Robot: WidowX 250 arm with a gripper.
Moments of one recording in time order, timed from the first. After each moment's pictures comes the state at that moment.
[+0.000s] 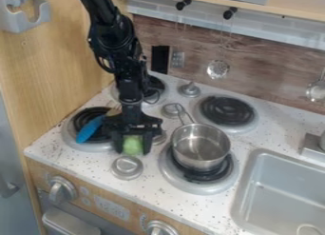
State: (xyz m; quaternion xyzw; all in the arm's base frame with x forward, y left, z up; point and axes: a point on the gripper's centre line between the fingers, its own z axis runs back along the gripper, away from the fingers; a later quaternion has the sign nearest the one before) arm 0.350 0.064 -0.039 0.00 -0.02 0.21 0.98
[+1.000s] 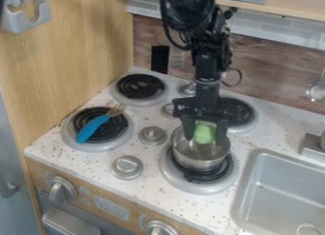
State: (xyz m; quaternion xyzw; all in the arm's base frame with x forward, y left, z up) arm 0.377 -0.058 0.002 -0.04 -0.03 0.07 1.00
